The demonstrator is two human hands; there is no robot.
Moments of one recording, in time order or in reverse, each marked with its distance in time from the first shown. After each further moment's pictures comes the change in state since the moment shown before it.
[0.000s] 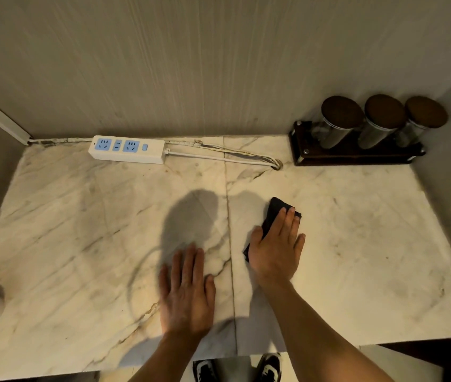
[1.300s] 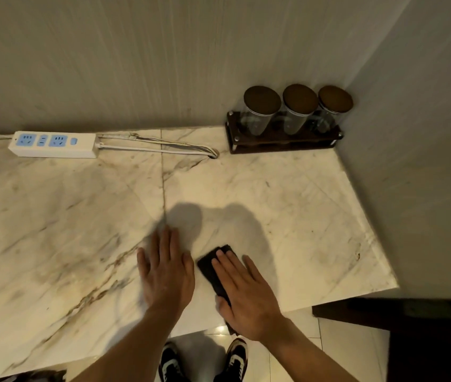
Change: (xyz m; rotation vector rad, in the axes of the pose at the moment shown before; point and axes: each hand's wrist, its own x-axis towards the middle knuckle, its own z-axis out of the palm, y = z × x) left_hand 0.000 0.087 0.018 -0.082 0.067 0.032; right_hand -0.070 0.145 -0.032 -0.106 -0.159 -0.826
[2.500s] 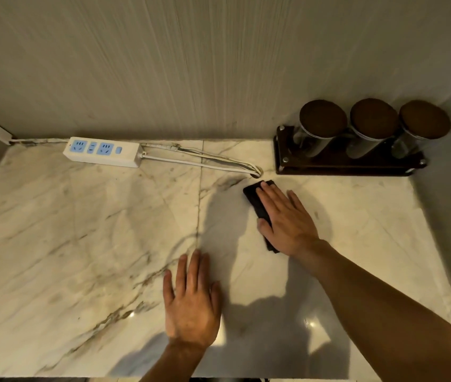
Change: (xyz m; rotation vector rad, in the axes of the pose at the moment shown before) left_hand 0.006 0.004 0.002 0.095 -0.044 -0.072; right_hand 0.190 0.110 -0.045 -0.096 -0.090 0.029
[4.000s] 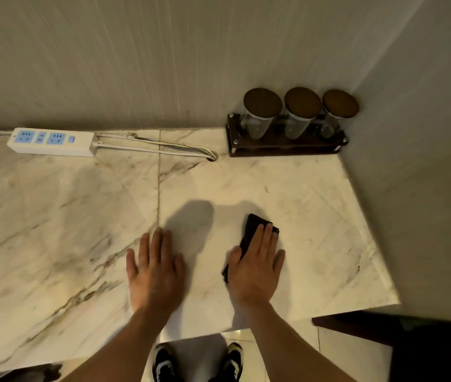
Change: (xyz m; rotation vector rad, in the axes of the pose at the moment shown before) left_hand -0.002 -0.002 -0.001 -0.072 0.023 0.025; right_hand -0.136 -0.090 0.047 0.222 0.303 0.801
